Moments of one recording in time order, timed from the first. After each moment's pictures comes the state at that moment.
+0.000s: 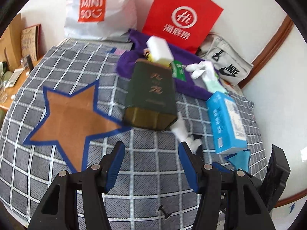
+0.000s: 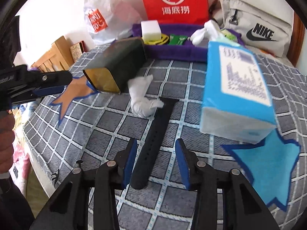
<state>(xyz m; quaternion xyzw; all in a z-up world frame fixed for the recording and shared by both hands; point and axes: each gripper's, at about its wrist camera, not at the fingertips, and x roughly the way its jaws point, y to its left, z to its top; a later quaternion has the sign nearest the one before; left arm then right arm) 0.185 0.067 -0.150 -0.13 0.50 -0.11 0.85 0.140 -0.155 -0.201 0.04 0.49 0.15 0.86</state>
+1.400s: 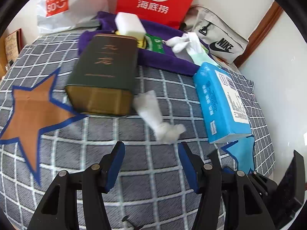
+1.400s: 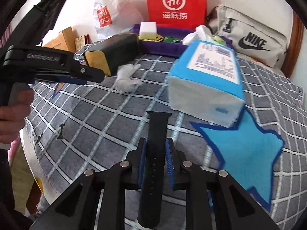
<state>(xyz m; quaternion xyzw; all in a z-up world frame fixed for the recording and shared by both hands) 0.195 -0.015 -0.183 -0.08 0.52 -0.14 0.84 0.092 -0.208 -0.203 -0.02 0.45 0.15 0.88</state>
